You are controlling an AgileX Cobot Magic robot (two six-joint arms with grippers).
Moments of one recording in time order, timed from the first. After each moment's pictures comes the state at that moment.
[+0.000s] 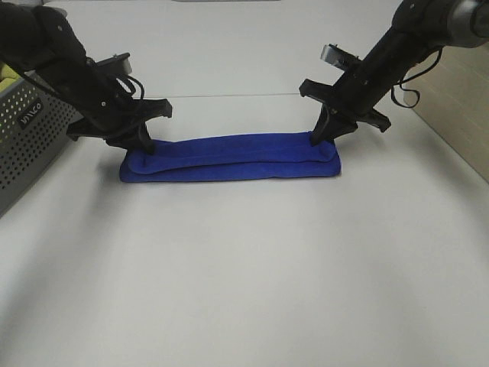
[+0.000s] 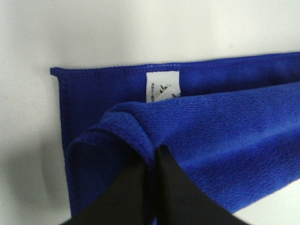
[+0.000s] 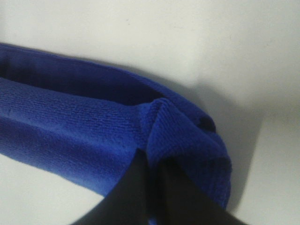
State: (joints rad) left arm -0.19 2.27 -1.65 -0.44 0.70 0.07; right arm 0.11 2.44 -1.98 0.58 1.07 -0.18
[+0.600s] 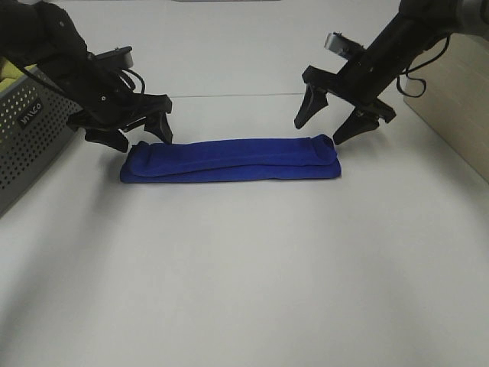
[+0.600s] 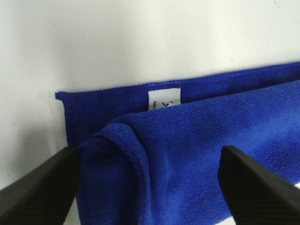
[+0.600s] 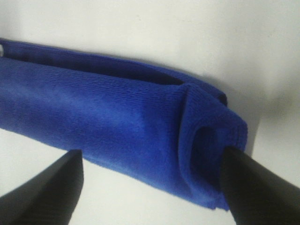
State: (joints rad) left arm -0.19 2.28 -1.68 -0.41 0.69 0.09; right arm 0.11 2.39 -1.98 0.59 1.12 -0.15
